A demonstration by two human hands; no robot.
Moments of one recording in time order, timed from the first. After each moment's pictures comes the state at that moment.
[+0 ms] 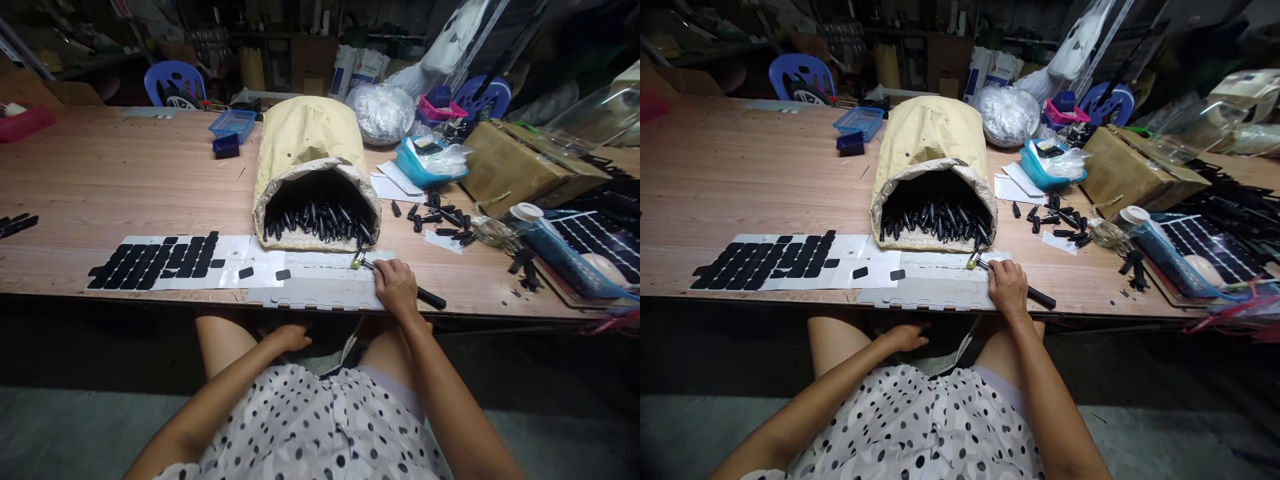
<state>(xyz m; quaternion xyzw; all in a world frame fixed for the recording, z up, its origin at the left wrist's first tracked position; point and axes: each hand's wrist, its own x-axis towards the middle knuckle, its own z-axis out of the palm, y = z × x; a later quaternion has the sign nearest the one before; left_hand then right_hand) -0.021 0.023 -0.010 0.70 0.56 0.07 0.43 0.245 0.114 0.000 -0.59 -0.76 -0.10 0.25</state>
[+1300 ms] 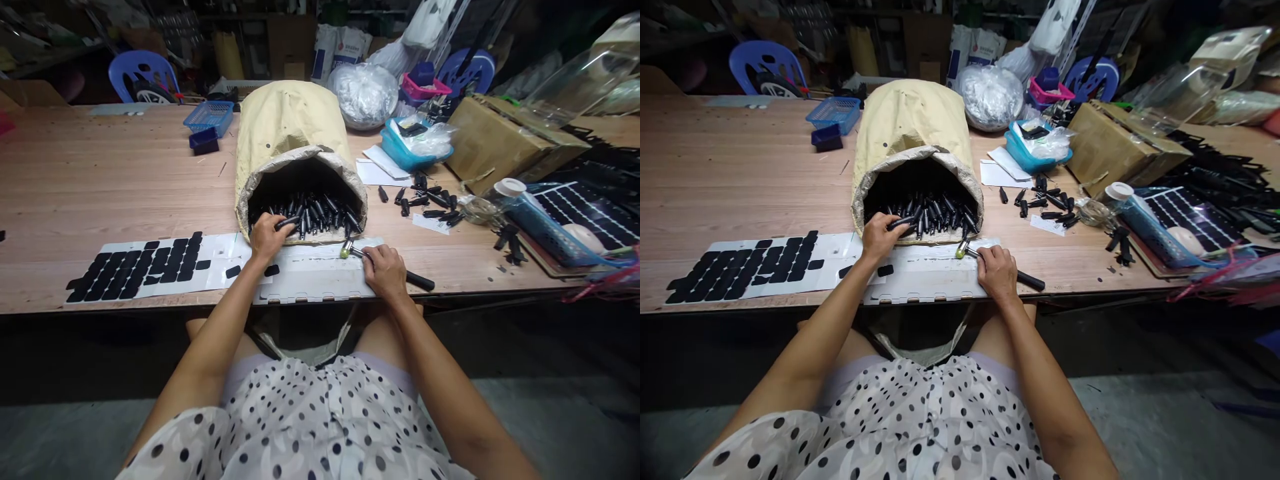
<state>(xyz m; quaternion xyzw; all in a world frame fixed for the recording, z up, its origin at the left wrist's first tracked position) -0.051 0.164 0.068 0.64 0.69 0.30 0.16 0.237 0.113 0.006 -0.61 -0.75 -0.08 0.25</state>
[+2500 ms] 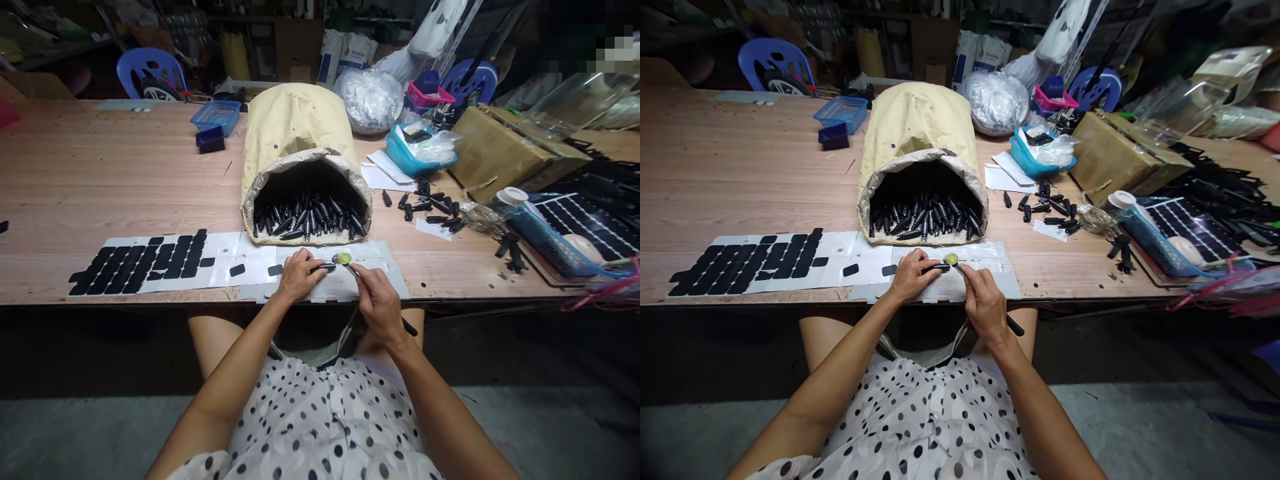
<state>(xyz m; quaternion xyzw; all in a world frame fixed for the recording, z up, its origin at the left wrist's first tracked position) -0.004 0.102 0.027 0.76 0.58 0.23 0.19 0.194 0.048 0.039 -0.56 -0.73 0.05 0.39</state>
